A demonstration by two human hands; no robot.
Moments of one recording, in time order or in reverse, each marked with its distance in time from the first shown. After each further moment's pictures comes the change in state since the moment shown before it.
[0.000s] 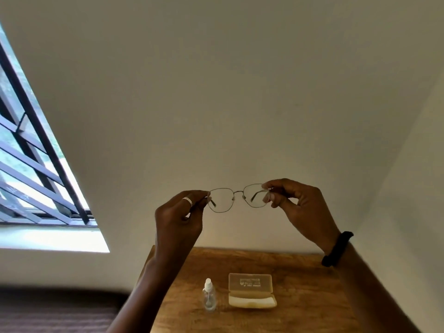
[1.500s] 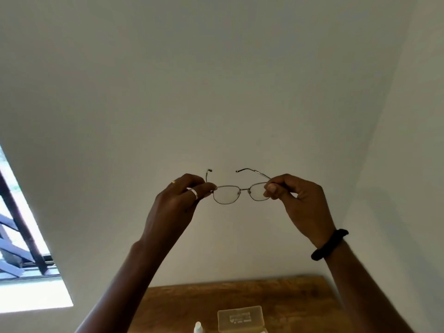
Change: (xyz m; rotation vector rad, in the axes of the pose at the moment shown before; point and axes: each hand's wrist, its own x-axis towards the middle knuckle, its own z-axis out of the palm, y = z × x) left_hand 0.091 -0.023 0.009 0.080 -0.166 0.368; right_hand 0.038 -0.035 -0.021 -0.110 0.270 -0.035
